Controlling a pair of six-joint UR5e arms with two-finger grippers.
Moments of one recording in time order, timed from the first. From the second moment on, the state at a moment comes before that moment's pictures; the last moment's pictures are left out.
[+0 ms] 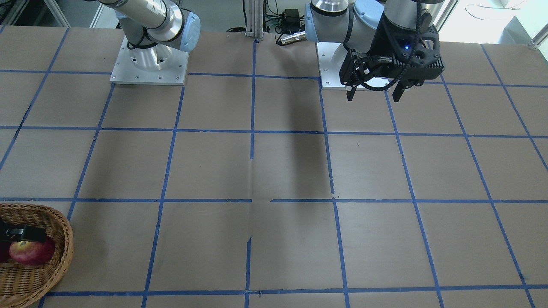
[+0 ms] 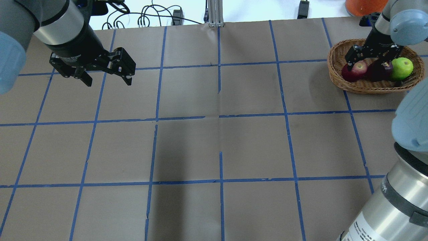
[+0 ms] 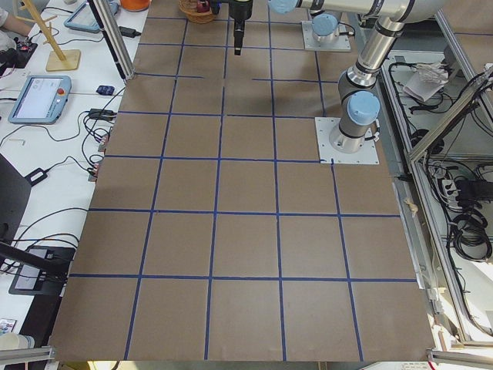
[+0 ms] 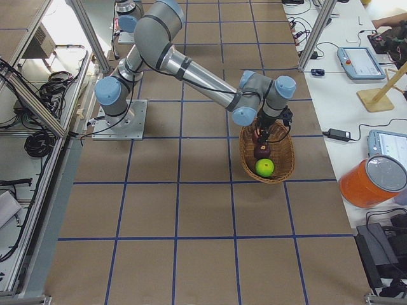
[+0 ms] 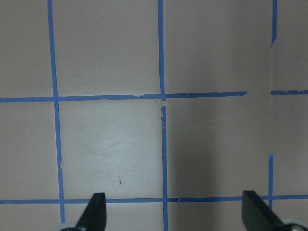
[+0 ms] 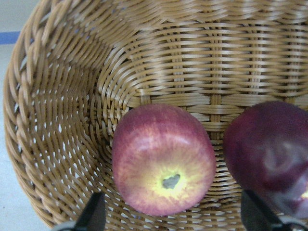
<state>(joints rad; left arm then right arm) -1.59 -1.51 -1.58 -1.56 1.59 0.00 1.19 -0.97 1.32 -1.83 -1.63 -0.34</state>
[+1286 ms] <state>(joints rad) -1.58 -1.54 -1.52 -1.61 1.64 0.00 1.59 -1.56 1.54 -1.41 -1.55 0.18</state>
